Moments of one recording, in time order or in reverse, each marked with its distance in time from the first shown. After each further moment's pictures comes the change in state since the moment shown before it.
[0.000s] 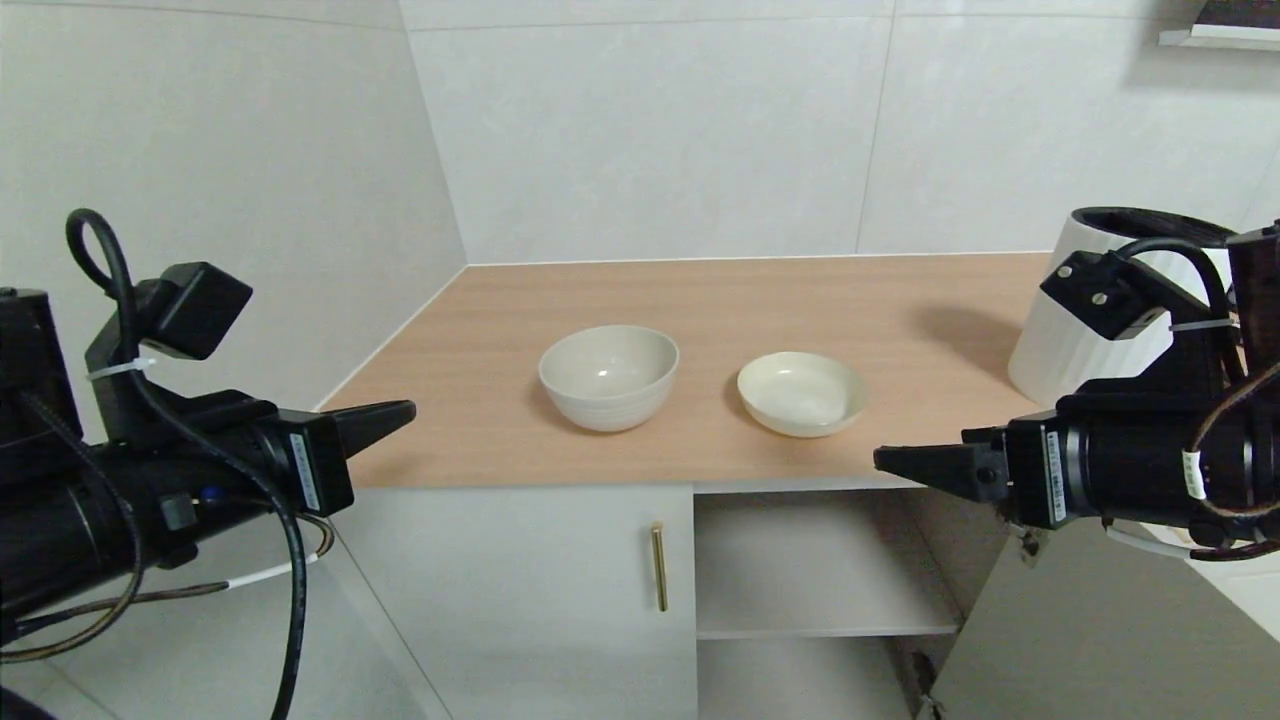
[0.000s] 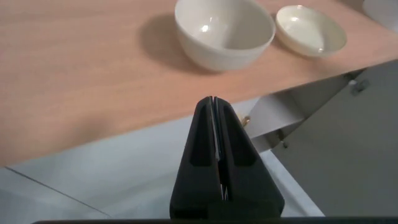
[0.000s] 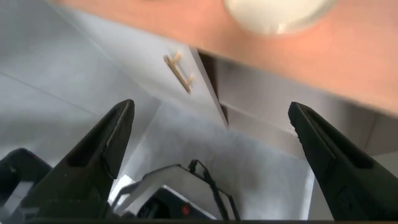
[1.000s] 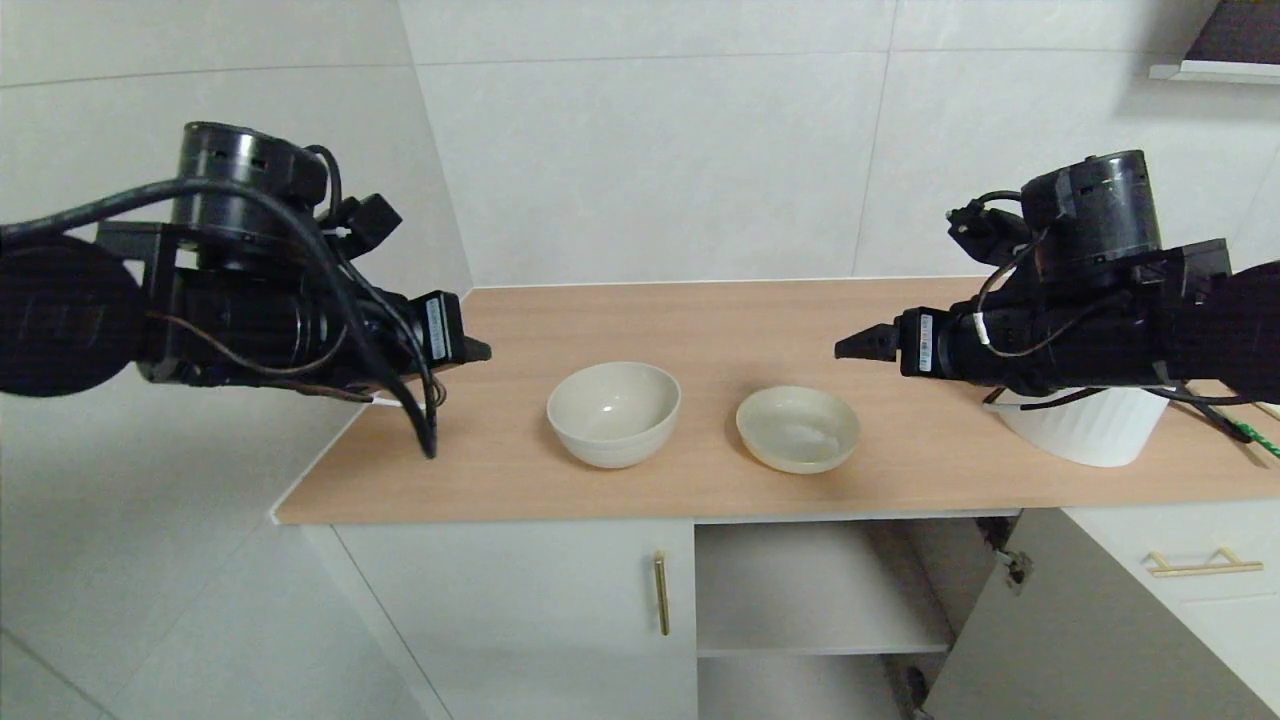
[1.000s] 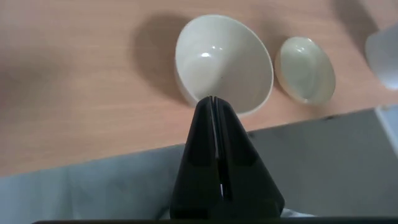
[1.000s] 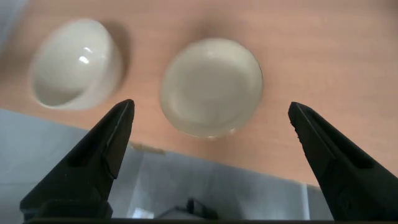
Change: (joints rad) left arm -0.015 0.393 -0.681 0.569 0.030 -0.230; right arm -0.181 0.370 -0.384 0.043 -0.040 0.080
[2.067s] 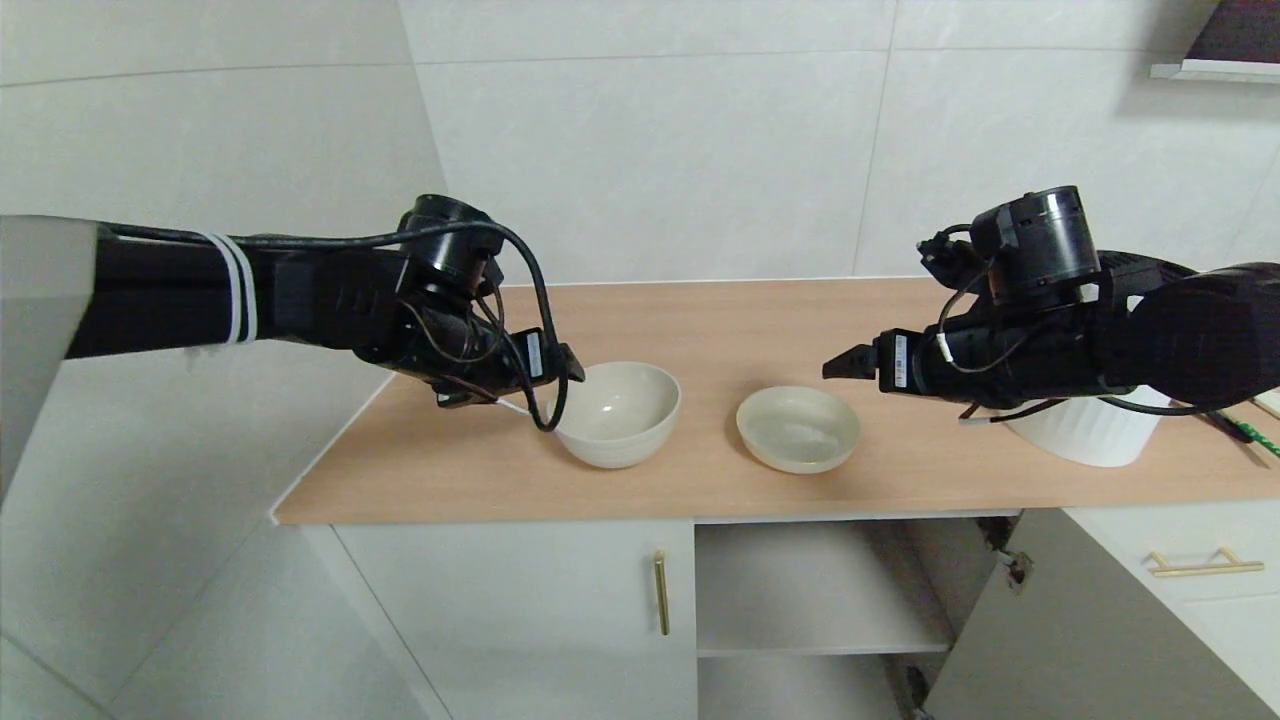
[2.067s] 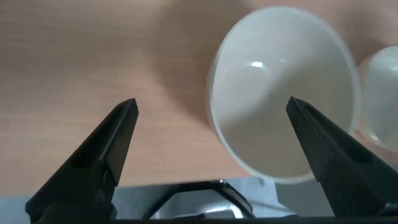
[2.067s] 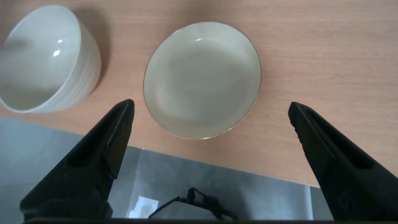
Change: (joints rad) left arm -0.059 0.354 -0.328 0.195 0.189 -0.061; right arm -0.005 0.082 -0.031 0.016 -0.008 0.030
